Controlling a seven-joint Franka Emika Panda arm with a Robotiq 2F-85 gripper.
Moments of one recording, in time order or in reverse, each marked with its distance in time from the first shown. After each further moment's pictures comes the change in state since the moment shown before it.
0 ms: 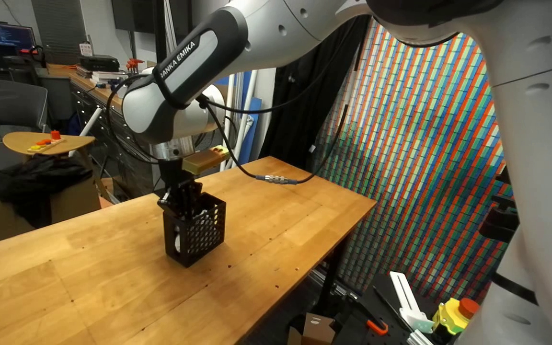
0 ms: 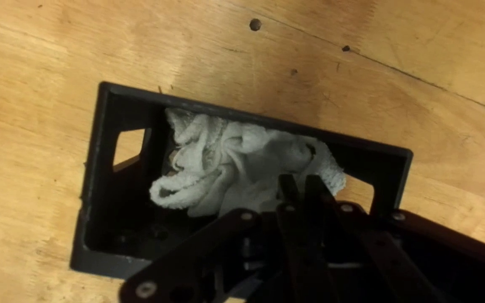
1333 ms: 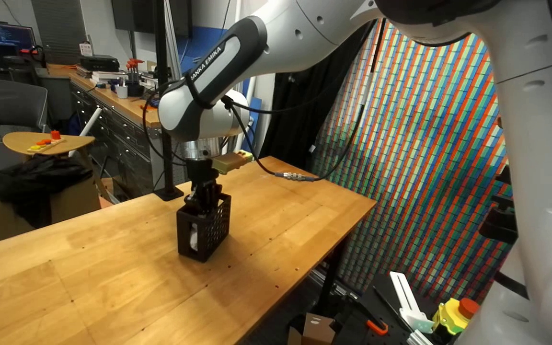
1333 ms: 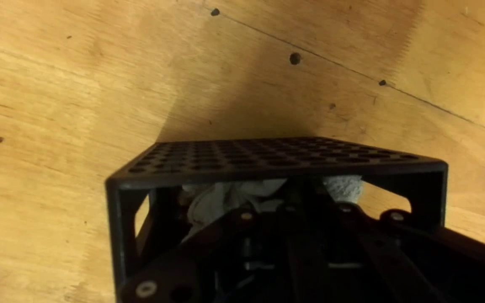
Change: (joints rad) arm -0.108 -0.019 0.005 -0.068 0.069 0.034 -0.155
